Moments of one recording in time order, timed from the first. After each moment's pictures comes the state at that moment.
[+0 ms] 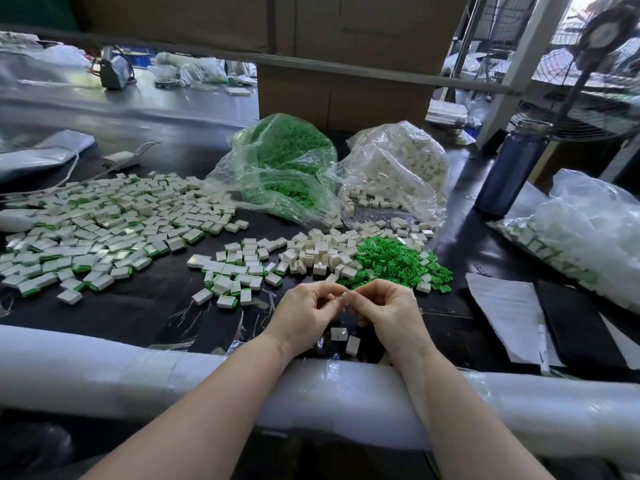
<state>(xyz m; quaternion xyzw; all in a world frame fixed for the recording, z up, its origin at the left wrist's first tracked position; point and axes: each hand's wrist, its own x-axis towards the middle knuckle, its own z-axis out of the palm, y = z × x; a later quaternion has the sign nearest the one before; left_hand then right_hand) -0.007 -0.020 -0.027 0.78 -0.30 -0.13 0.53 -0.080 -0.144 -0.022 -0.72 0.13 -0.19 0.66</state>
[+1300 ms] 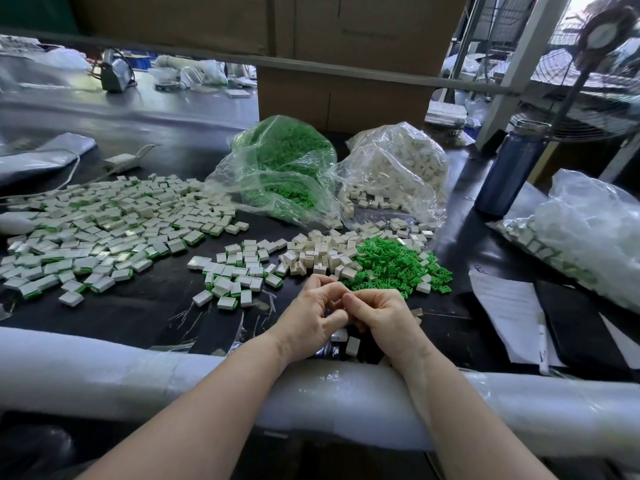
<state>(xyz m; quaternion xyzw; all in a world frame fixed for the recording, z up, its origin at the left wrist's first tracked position) -0.010 -0.020 -0.022 0.77 -0.37 -0.17 0.49 -0.077 -0.146 -0.026 -0.76 0.08 -0.12 0.64</state>
